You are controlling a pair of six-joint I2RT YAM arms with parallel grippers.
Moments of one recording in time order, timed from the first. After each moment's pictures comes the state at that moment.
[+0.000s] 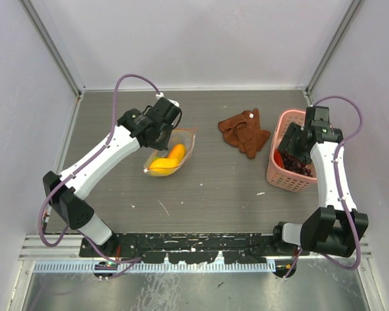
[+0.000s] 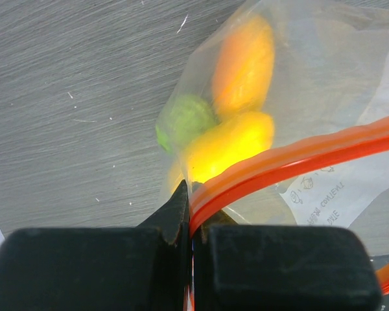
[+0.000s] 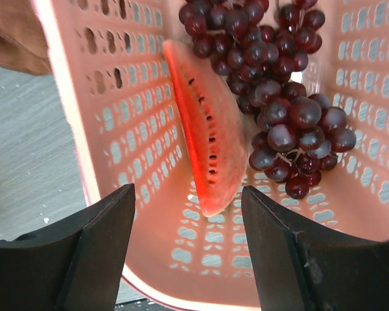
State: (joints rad) left arm -0.72 1.59 1.68 -1.14 -0.36 -0.32; right arm -0.17 1.27 1.22 -0.97 -0.01 0.32
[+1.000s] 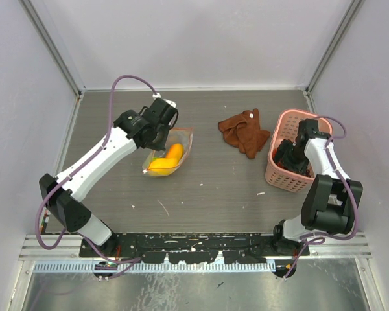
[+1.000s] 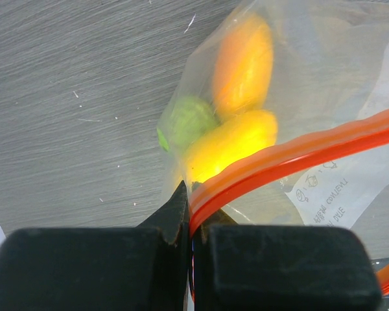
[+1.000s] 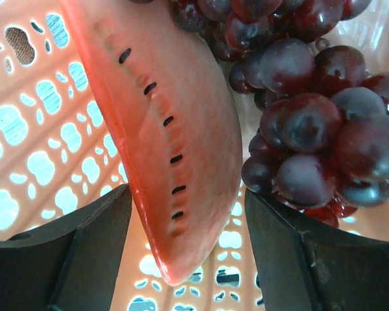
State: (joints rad) left arm -0.70 1.56 1.63 -1.11 -0.36 -0.30; right arm -0.23 1.45 1.04 -0.90 -0.09 0.32
